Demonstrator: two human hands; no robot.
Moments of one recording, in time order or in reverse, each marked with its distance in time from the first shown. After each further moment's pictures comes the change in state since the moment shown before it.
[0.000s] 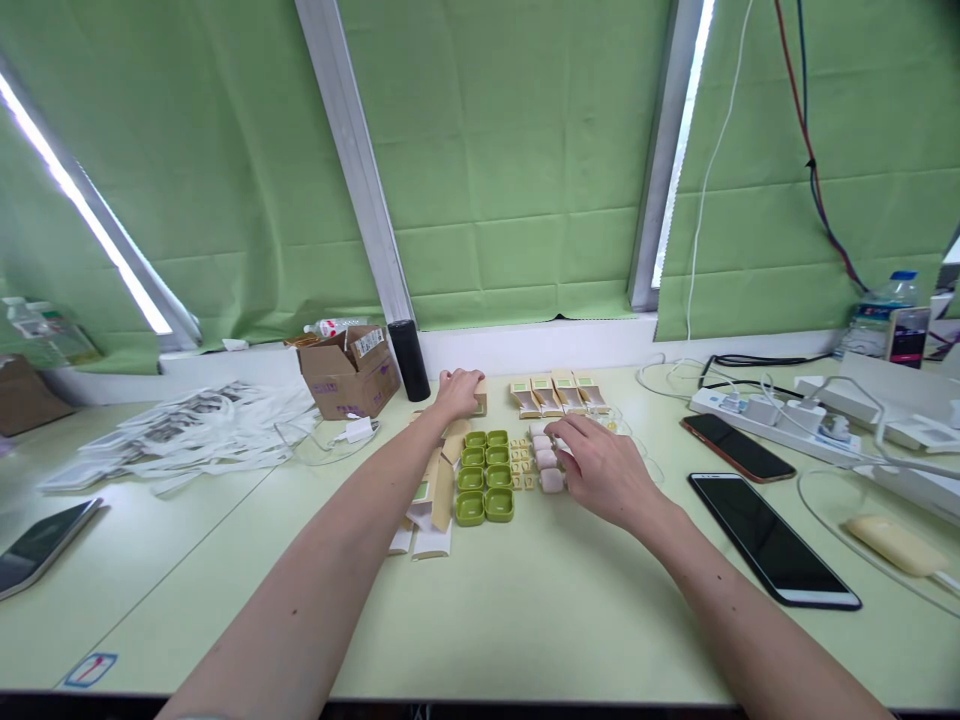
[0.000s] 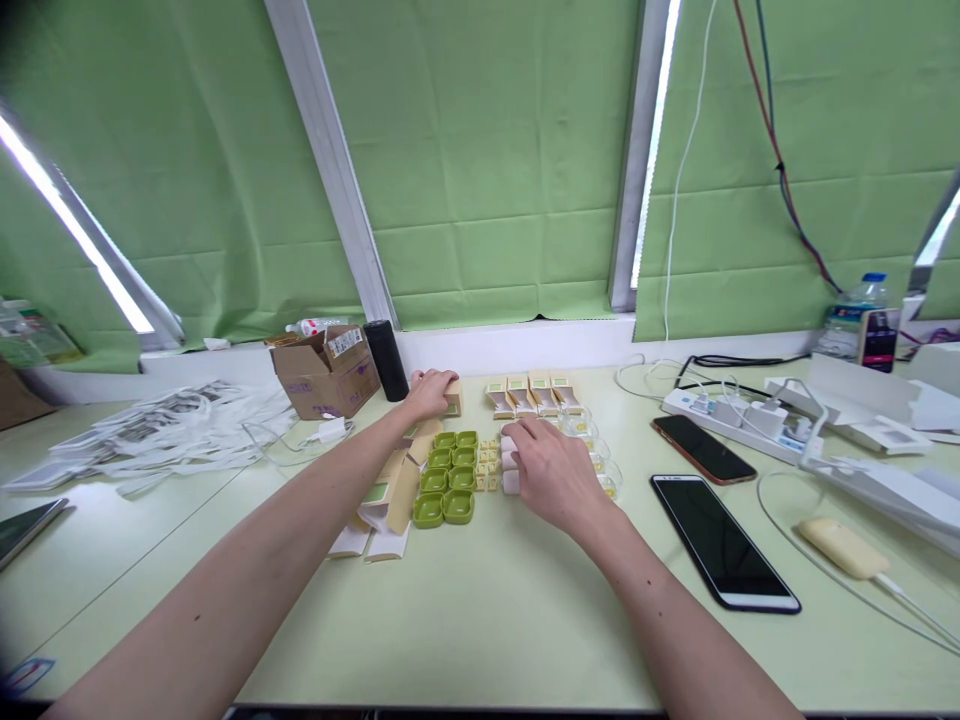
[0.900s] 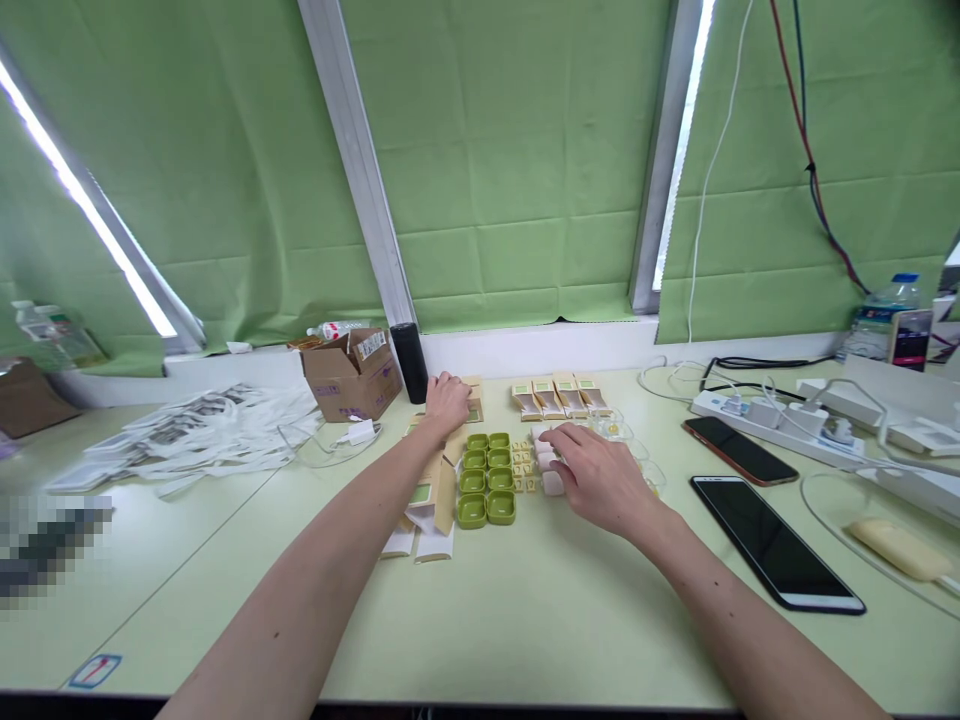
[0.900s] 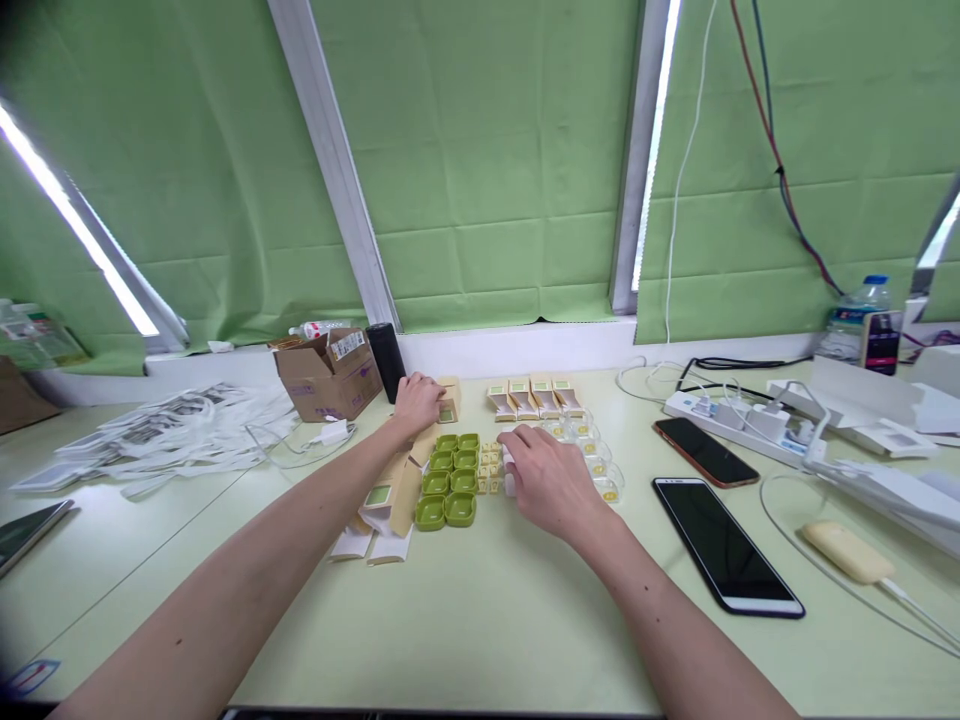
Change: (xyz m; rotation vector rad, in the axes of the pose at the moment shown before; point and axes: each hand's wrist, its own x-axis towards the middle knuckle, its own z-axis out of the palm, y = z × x) left_hand -0.023 -0.012 0.006 0.120 0.096 -0.072; right_hand -0.001 -0.007 0.000 0.022 -0.049 -0.028
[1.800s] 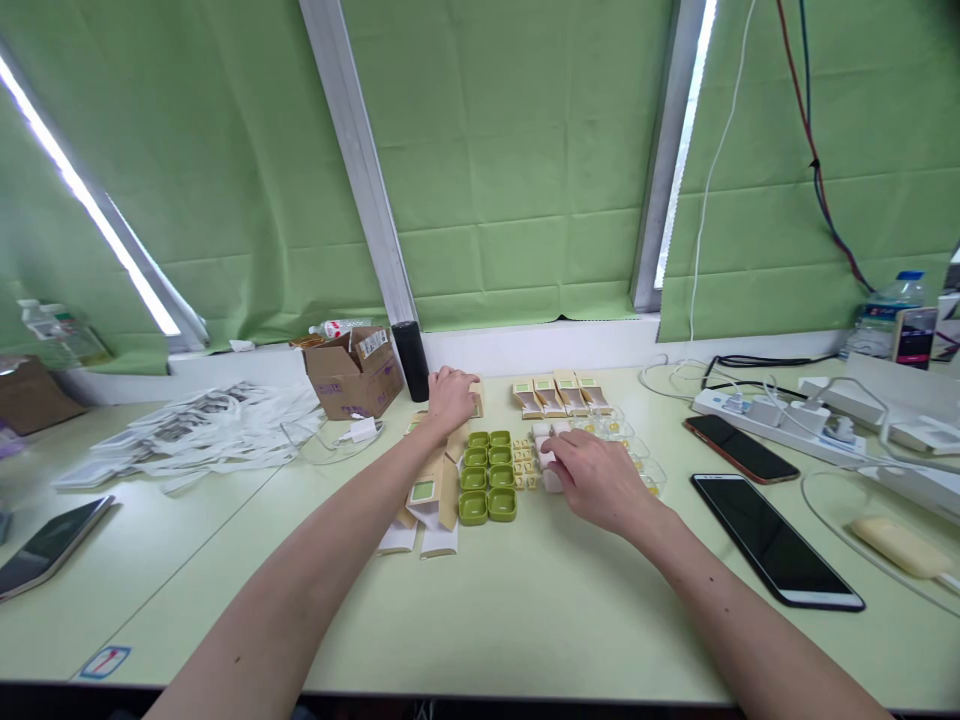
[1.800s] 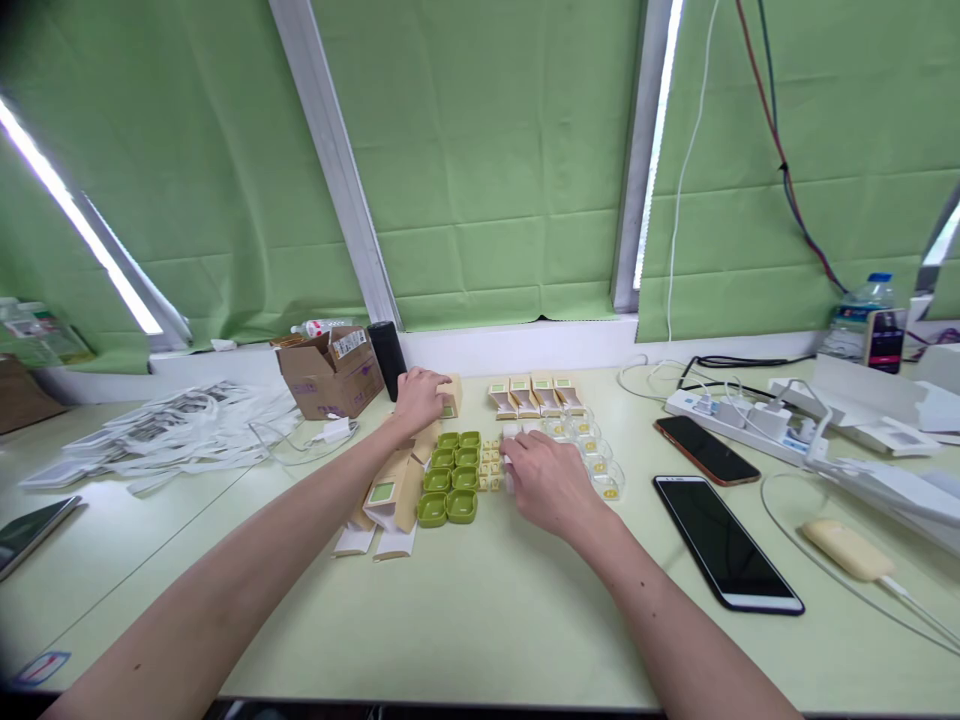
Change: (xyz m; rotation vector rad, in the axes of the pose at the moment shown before) left_hand -0.015 0.016 -0.024 -0.150 0.116 -0.012; right_hand 0.001 -0.002 0.002 -0.029 -0.025 -0.029
